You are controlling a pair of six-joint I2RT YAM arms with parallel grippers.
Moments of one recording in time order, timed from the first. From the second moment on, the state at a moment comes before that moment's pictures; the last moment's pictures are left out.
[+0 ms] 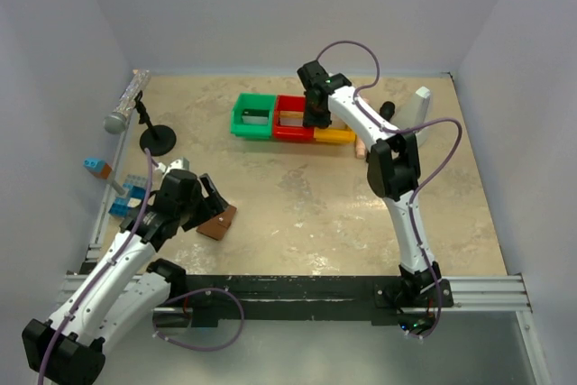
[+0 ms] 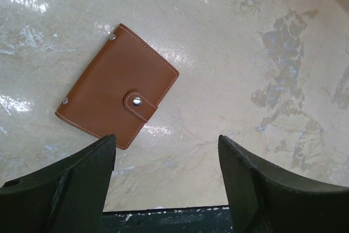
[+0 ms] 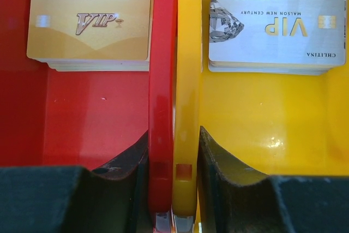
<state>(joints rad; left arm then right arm) -0.41 0.73 0.63 -0.77 -0.09 -0.85 0.49 2.36 2.22 -0.98 0.18 0.55</state>
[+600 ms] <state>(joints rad) -0.41 0.73 0.59 -0.72 -0.05 -0.88 0.48 2.28 2.09 -0.96 0.06 0.51</state>
